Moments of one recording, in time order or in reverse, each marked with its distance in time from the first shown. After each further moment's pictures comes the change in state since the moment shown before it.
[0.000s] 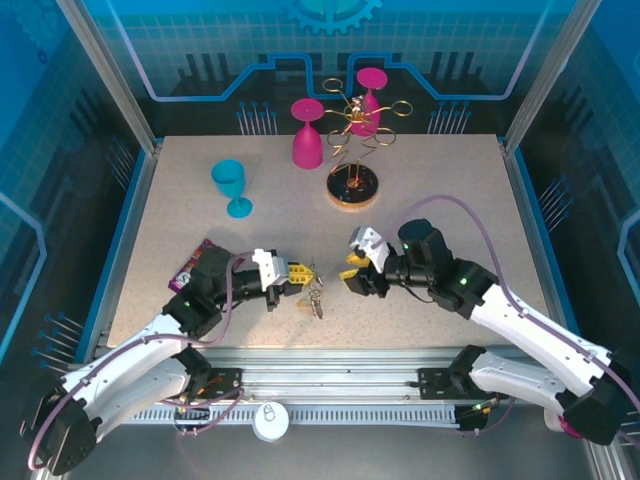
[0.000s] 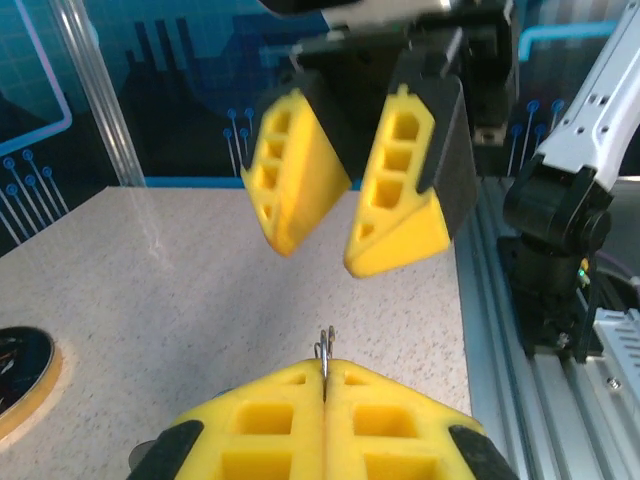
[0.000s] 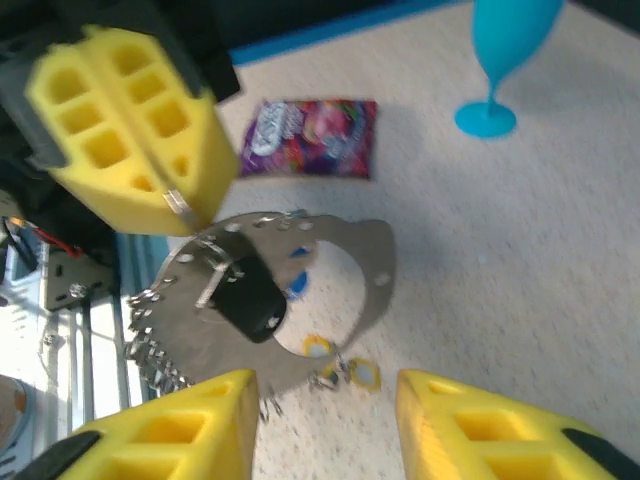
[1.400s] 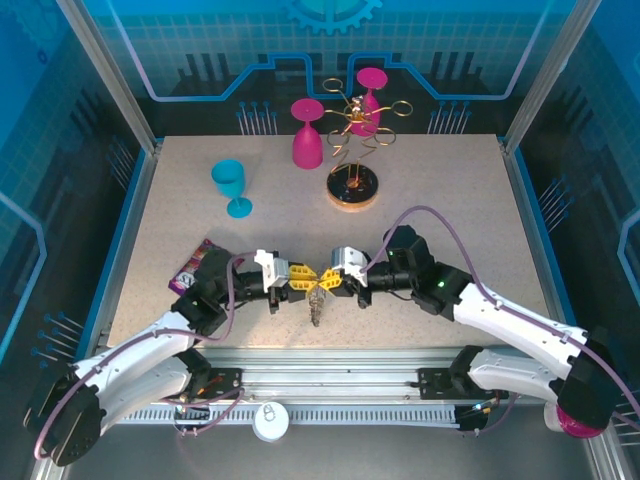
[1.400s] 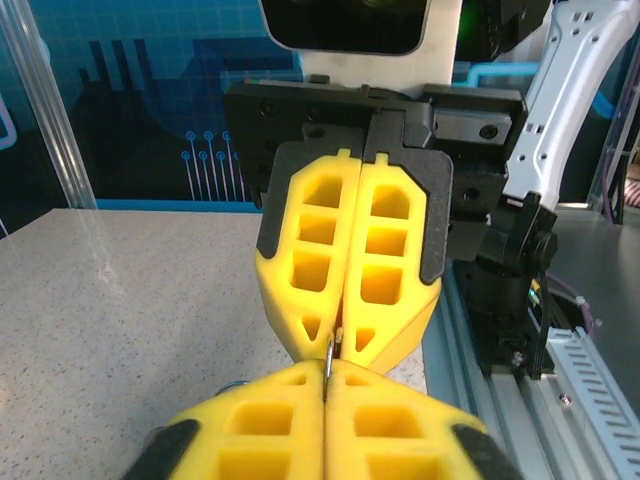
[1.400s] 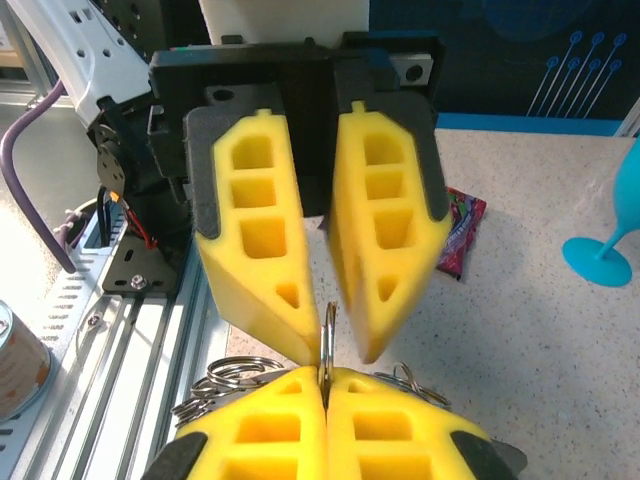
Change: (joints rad) left arm 0.003 0.060 -0.042 0.123 0.072 -0.035; right arm 0.061 0.117 -0.040 0.220 -0.177 -0.203
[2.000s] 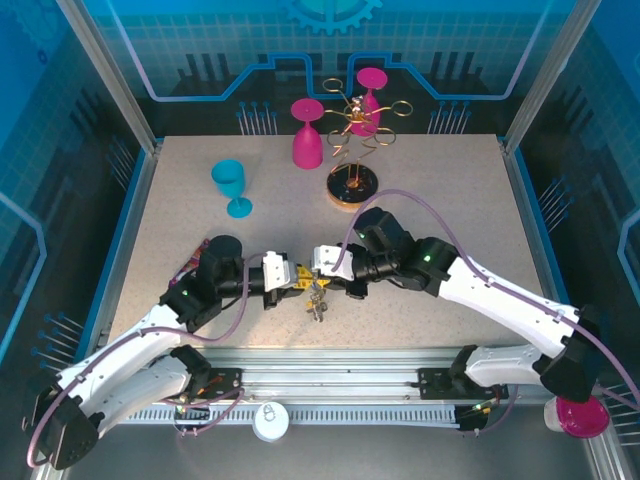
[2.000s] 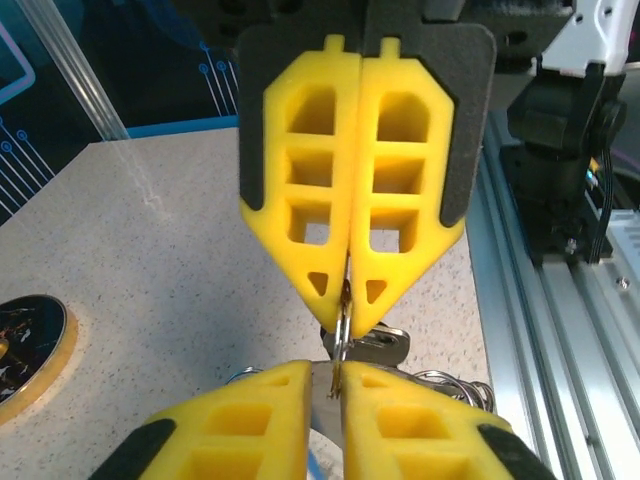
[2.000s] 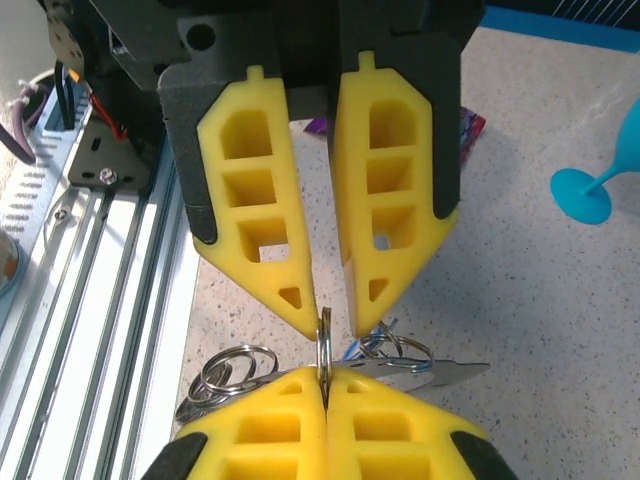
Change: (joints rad) left arm 0.000 -0.017 0.193 -0.505 -0.087 0.328; right arm 0.082 0.180 0.364 -0.496 0.208 -0.241
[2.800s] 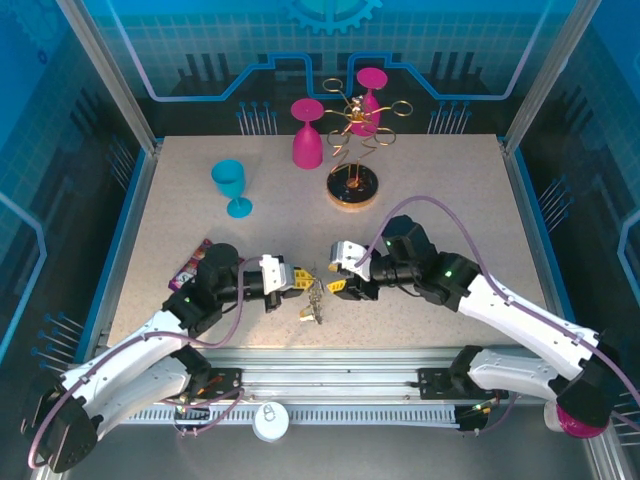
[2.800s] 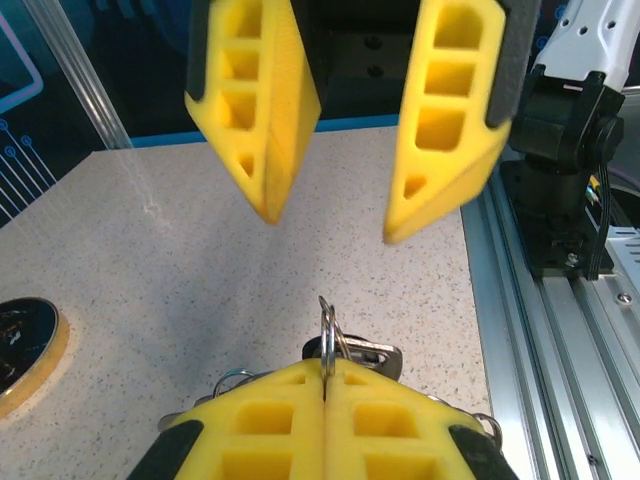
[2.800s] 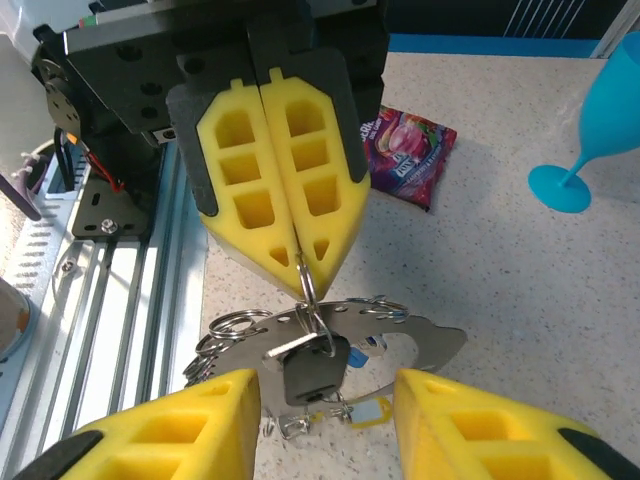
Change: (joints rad) left arm -0.001 -0.026 -0.100 0.195 0.012 -0.095; right arm -0.081 -0.172 -0.219 0.217 -0.094 0.188
